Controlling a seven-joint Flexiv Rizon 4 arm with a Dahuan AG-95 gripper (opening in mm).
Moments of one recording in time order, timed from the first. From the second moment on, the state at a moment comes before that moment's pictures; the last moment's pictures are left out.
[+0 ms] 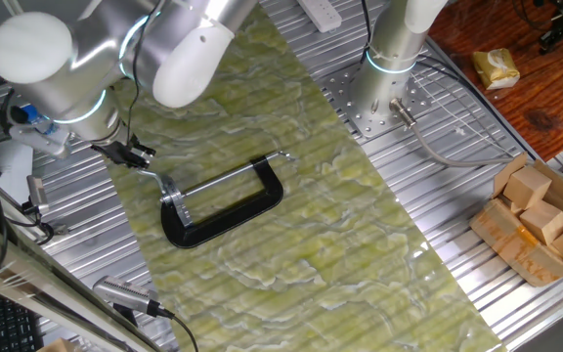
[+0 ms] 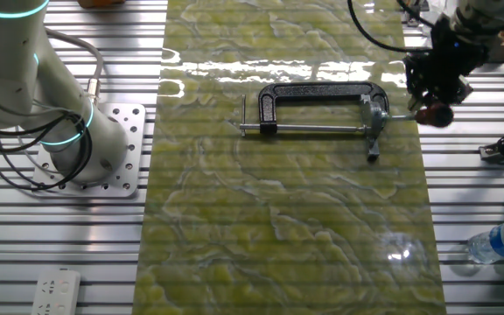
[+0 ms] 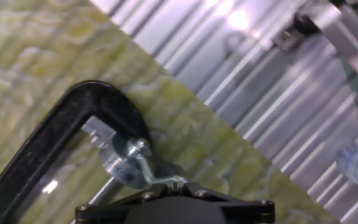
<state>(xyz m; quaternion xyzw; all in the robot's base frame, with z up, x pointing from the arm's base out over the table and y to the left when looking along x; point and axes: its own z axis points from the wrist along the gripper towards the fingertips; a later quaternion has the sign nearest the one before) 0.661 0.007 0.159 0.33 -0.94 0.05 0.07</state>
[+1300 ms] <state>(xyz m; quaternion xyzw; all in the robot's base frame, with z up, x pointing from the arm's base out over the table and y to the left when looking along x) 0.677 -0.038 0.122 0.20 -0.98 0.02 0.08</state>
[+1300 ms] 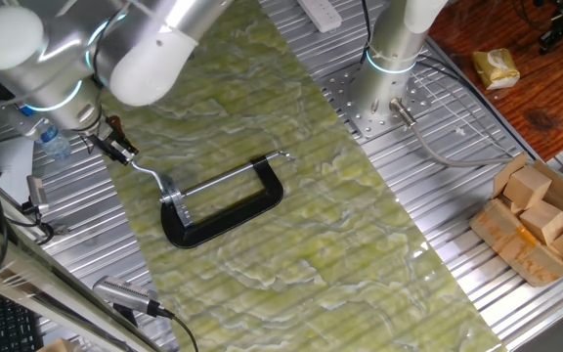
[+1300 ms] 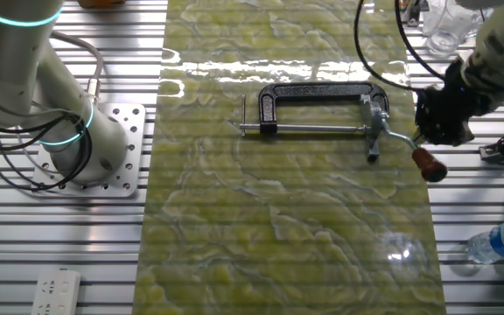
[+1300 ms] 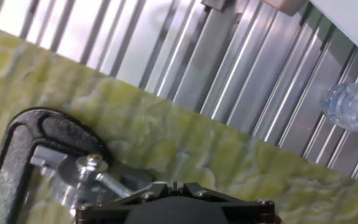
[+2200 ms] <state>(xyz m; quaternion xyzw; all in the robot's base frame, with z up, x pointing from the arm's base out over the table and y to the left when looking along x) 0.675 -0.054 0.087 0.14 -0.99 0.02 0.07</state>
